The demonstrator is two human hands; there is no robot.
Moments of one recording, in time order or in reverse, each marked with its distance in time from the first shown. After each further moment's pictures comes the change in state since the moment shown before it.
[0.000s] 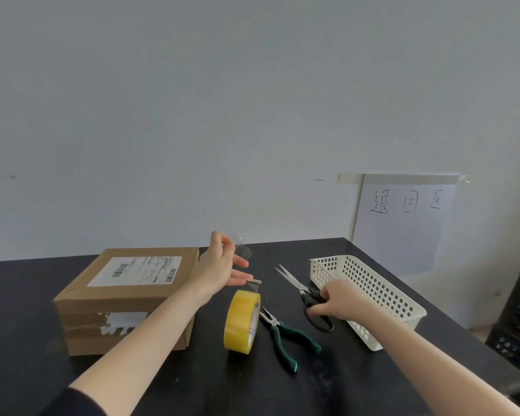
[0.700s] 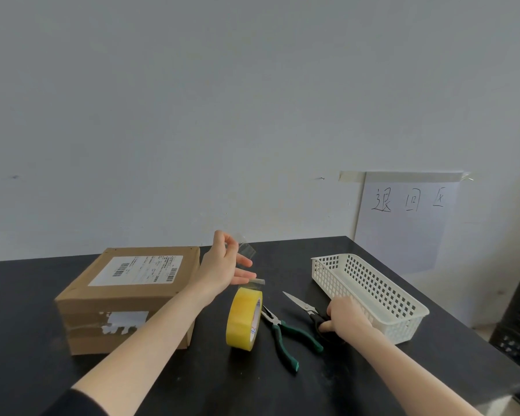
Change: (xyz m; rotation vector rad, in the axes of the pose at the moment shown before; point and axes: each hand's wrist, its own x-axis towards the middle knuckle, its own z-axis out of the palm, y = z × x) left_hand 0.000 -0.002 0.004 0.012 -0.004 0.026; right_hand 0.006 0.009 0.045 -0.030 -0.050 0.262
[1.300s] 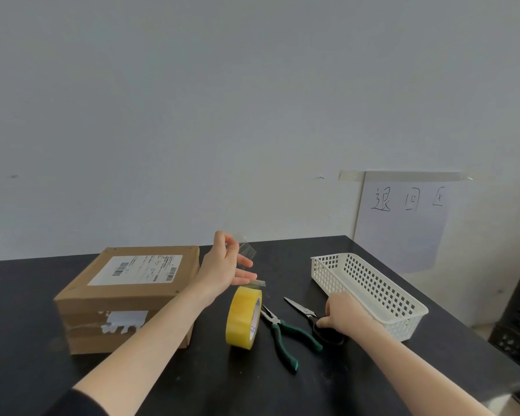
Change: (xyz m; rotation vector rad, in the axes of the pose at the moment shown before) left_hand -0.001 0.000 0.002 -0.009 0.004 -0.001; right_hand -0.002 -0.004 -0.010 -0.040 0.011 -0.063
